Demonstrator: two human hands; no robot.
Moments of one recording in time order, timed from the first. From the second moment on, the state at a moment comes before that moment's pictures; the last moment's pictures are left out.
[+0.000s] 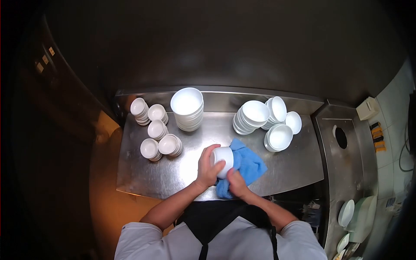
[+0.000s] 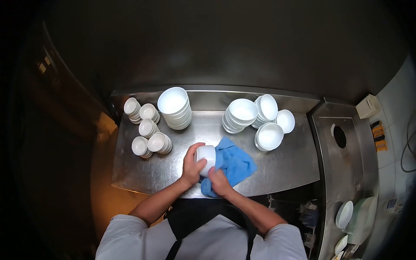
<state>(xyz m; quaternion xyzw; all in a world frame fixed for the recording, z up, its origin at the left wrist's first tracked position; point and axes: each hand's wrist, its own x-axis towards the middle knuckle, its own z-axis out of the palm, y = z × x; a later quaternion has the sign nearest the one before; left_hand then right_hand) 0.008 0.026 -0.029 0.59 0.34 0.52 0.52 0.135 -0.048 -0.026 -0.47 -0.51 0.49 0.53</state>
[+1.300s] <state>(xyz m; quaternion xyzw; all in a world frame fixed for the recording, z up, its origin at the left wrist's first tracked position) 0.069 0.119 -0.072 0.80 0.45 0.38 0.06 0.271 -0.065 -0.025 -0.55 -0.31 0.40 0.66</state>
